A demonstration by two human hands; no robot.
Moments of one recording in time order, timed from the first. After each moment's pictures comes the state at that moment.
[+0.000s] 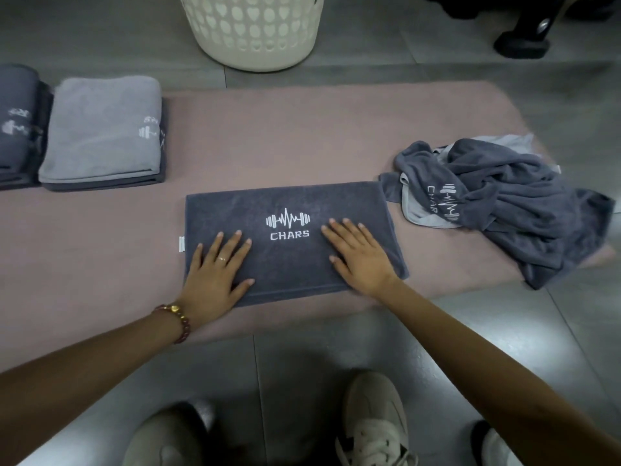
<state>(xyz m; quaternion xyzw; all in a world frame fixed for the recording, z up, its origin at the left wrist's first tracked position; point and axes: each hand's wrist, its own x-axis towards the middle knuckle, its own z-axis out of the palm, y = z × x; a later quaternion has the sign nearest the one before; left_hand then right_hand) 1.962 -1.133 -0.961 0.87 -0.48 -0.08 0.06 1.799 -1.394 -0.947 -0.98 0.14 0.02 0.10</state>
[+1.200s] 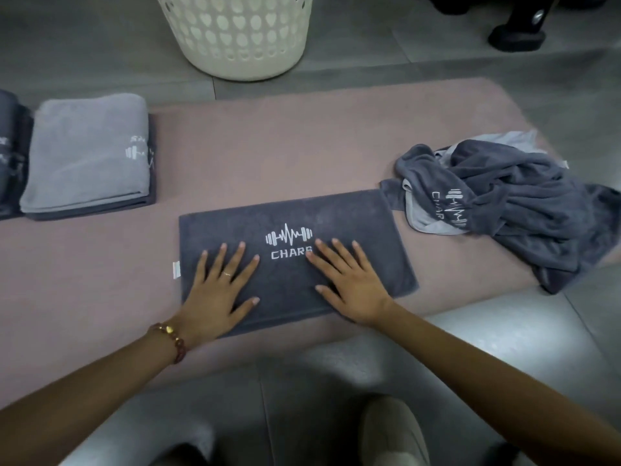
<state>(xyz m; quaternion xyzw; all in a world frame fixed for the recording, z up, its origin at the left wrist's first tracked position) 1.987 -1.146 -0.973 0.83 -0.56 -0.05 0.01 1.807 -1.376 -0.967 -0.99 0.09 0.01 0.05</state>
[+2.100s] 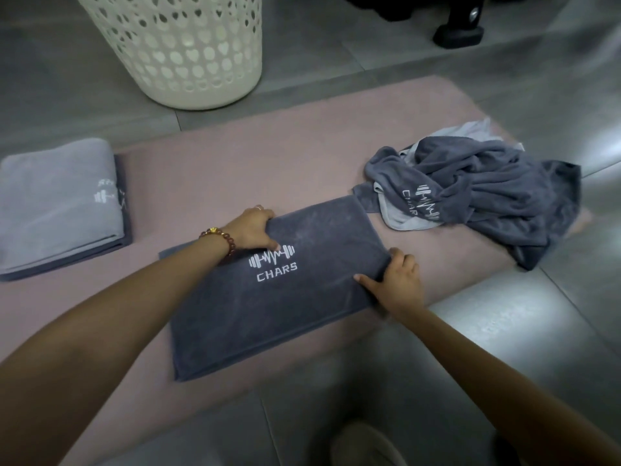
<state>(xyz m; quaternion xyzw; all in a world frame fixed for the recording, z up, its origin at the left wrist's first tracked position) 2.055 -1.324 -0.923 0.80 -0.52 -0.28 0.09 1.769 -1.408 -0.935 -0.80 0.56 -0.01 0.22</state>
